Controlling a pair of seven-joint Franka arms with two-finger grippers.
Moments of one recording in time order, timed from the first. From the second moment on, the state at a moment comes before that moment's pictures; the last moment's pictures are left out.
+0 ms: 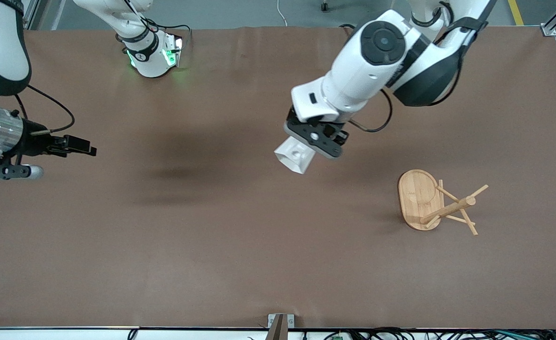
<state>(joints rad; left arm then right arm) -0.11 0.38 -0.62 -1.43 0.00 1.88 -0.29 -0.07 0.08 0.01 -1.73 0.14 1.69 -0.06</state>
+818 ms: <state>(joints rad) -0.02 0.17 -0.36 -1.74 0.06 1.90 -0.20 -0.05 -0.03 -0.03 -1.51 0.07 1.46 0.08</state>
